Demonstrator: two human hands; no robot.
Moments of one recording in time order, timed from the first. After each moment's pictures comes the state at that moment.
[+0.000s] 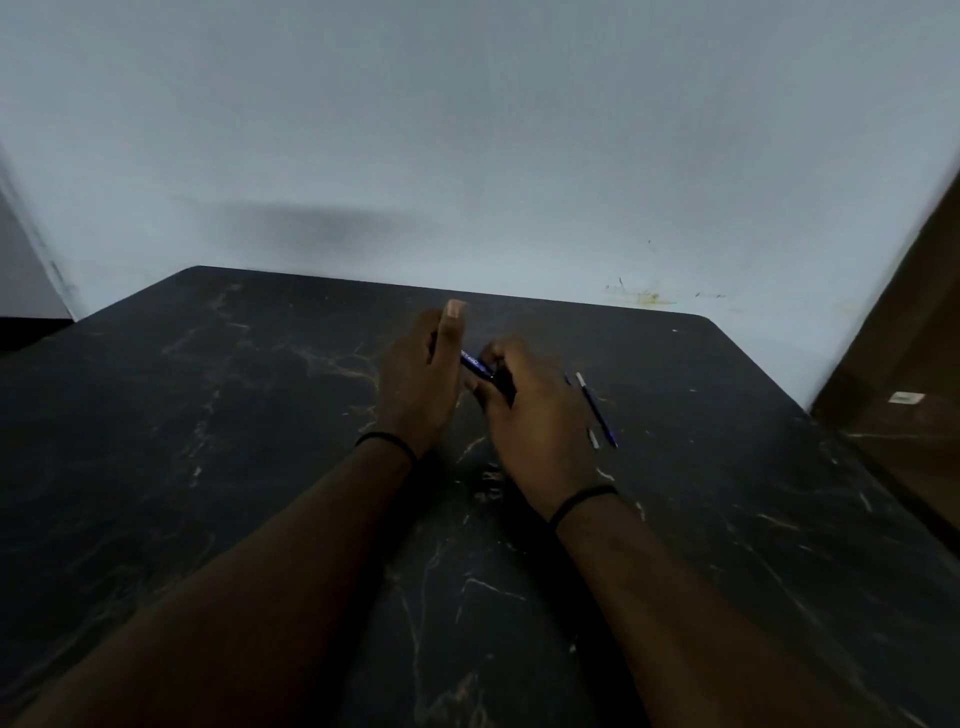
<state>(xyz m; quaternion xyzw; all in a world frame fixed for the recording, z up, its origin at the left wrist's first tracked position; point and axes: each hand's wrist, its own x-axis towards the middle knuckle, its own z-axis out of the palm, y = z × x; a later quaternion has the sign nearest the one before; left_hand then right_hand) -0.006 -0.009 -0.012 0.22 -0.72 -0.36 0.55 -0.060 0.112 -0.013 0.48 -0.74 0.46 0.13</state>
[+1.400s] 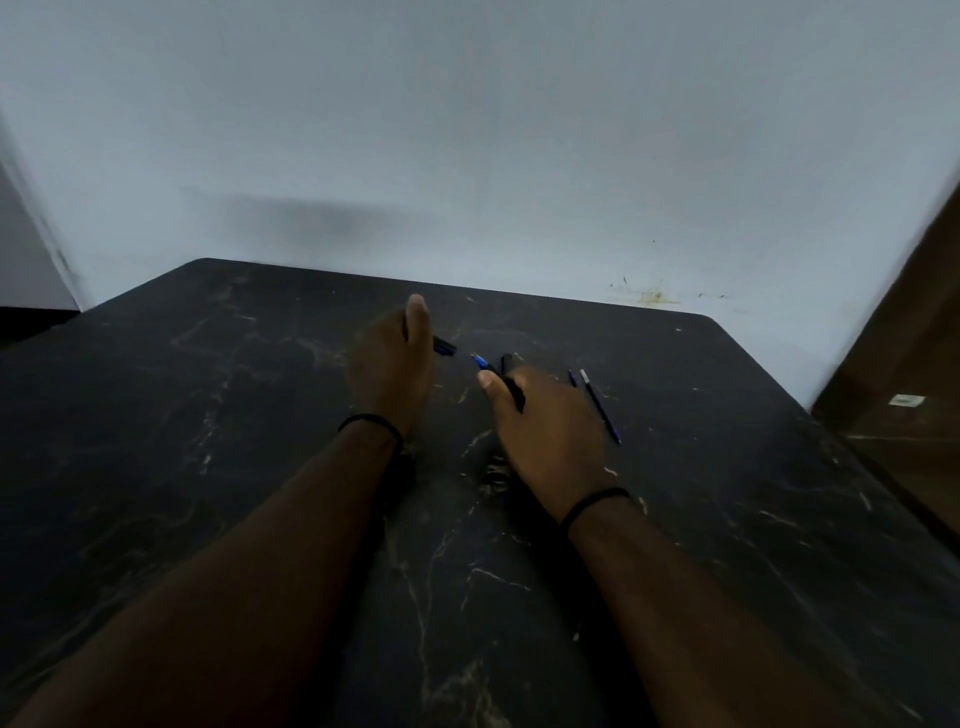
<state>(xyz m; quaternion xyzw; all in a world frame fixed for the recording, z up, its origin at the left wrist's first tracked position) 0.017 -0.023 -0.001 0.36 -0.75 -0.26 0.49 -0.066 0.115 -0.022 0.44 -0.82 0.34 0.14</state>
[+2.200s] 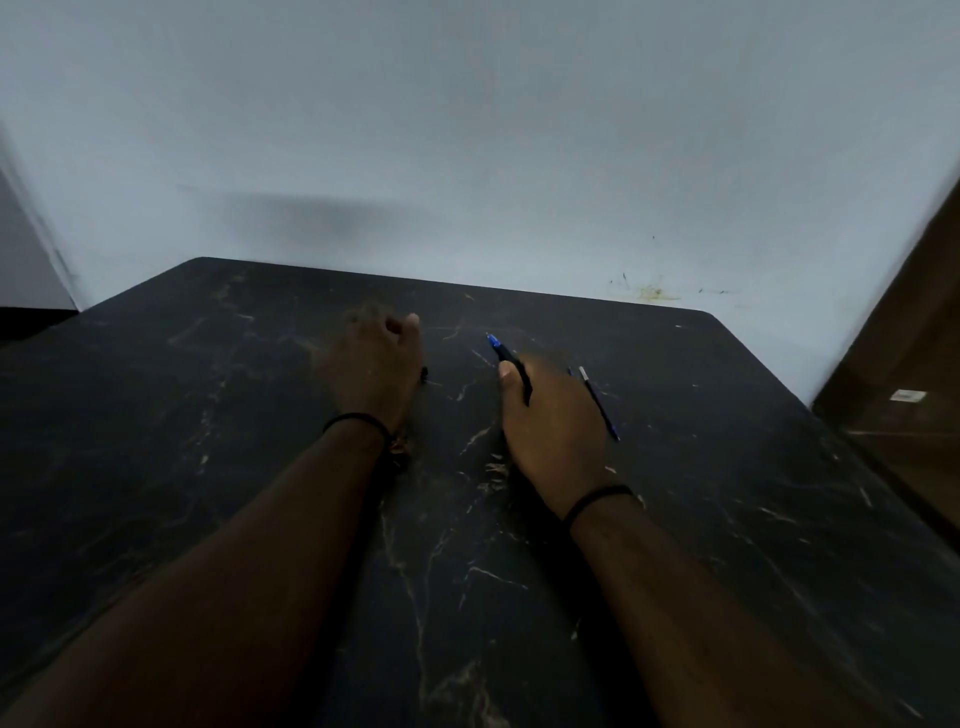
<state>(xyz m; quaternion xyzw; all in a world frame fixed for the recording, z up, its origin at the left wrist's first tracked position) 0.023 -0.043 -0.008 0.44 -0.77 -0.16 0.43 -0.067 0.117 -0.018 0.41 -0.83 0.36 0.13</state>
